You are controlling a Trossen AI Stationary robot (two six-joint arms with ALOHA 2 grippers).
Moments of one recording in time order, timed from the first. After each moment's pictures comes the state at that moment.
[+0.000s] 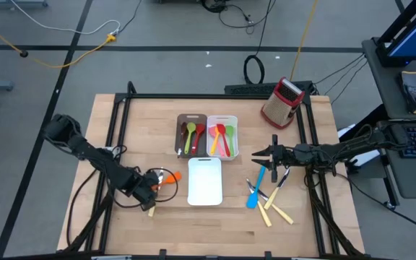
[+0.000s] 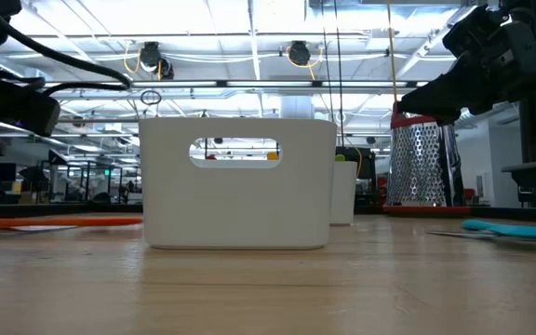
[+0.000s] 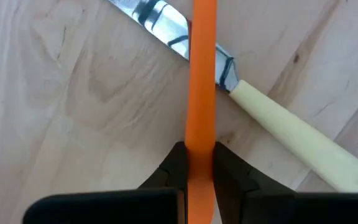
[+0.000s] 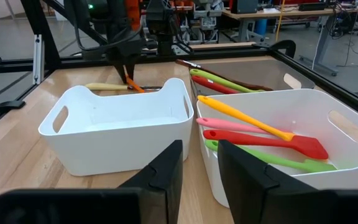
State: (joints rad) left arm -0.60 1.42 0.65 -0.76 -0.05 -1.12; right arm 0.17 0.75 0.14 0.42 0.23 0.11
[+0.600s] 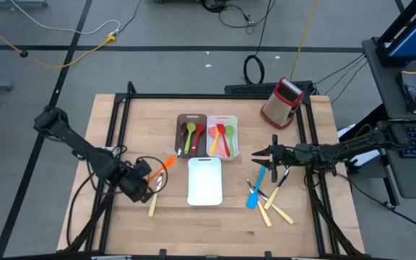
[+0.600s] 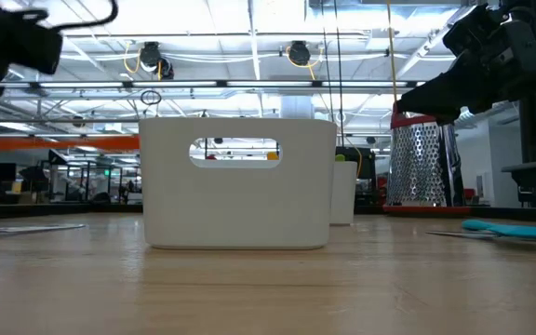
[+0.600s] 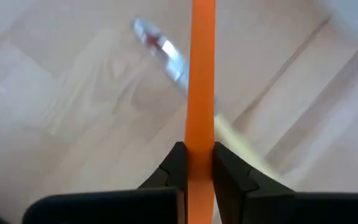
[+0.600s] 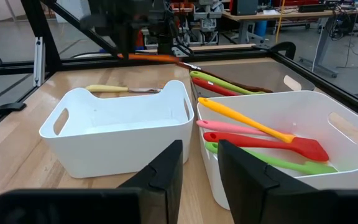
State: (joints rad) left arm -0.62 1.17 0.75 -0.94 -0.19 -1.36; right arm 0.17 0.75 0.14 0.42 0.23 0.11
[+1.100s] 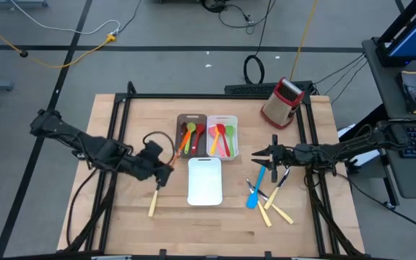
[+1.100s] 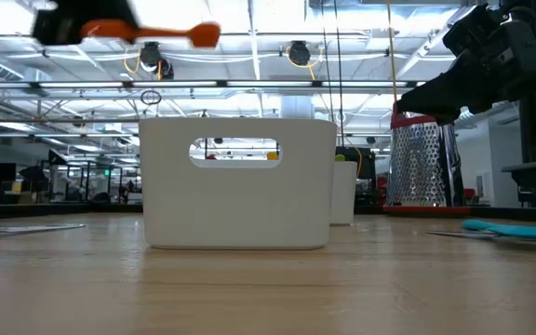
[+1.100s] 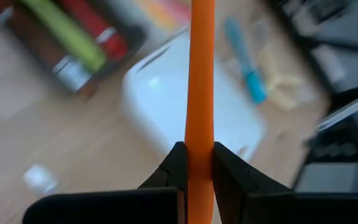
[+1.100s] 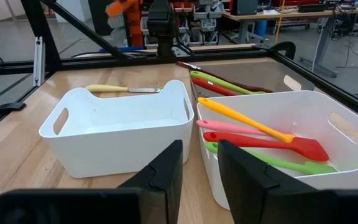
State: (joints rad) left arm -0.41 1.15 1.01 -0.71 -0.38 -1.23; right arm 0.17 0.75 0.14 0.42 0.23 0.11
